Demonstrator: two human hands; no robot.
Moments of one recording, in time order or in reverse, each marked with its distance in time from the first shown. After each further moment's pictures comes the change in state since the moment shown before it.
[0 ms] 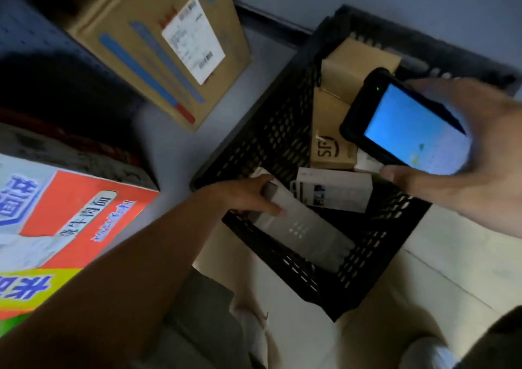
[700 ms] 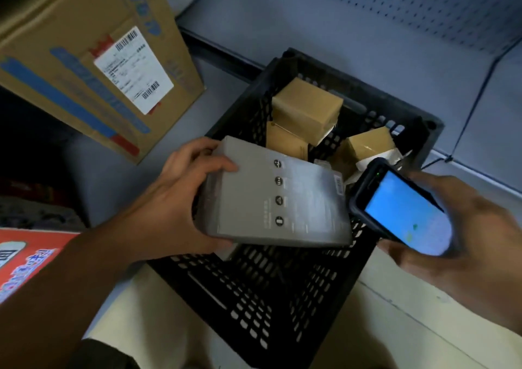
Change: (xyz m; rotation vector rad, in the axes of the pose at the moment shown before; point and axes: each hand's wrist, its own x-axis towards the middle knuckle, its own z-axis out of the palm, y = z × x) left_hand -0.075 0.040 -0.035 0.056 0.761 0.745; right_hand -0.042 0.061 -0.003 0.048 -0.078 0.420
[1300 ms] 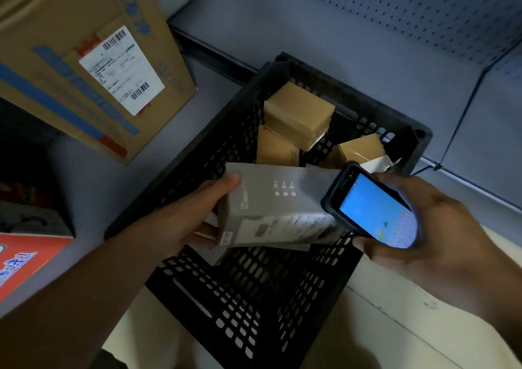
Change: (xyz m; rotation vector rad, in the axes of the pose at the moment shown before) left_hand 0.033 0.009 0.044 -0.899 -0.163 -0.976; right_hand 0.022 0.000 0.003 -0.040 -0.095 -0.048
